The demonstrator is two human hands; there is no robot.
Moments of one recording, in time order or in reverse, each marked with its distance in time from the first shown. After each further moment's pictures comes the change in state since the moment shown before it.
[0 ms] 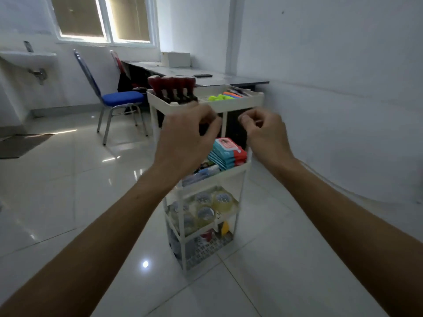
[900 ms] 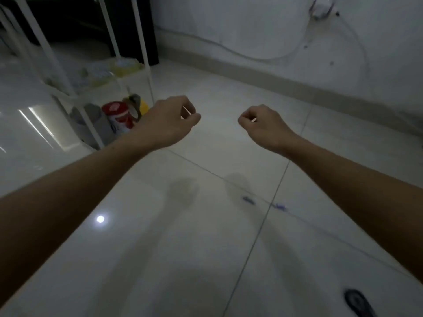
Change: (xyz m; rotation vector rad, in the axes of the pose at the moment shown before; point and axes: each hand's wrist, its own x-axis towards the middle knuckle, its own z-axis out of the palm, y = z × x) left_hand -0.391 0.088 0.168 -0.215 -0.761 -0.104; right_hand -0.424 0.264 -0.135 -0.545 -0.190 0.353
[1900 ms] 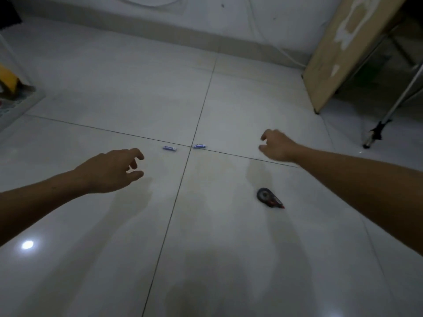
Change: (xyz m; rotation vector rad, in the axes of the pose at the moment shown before) left_hand -0.113 -0.015 0.166 0.363 -0.596 0.267; right_hand -0.244 0.242 -0.041 -0.379 -0.220 0.660
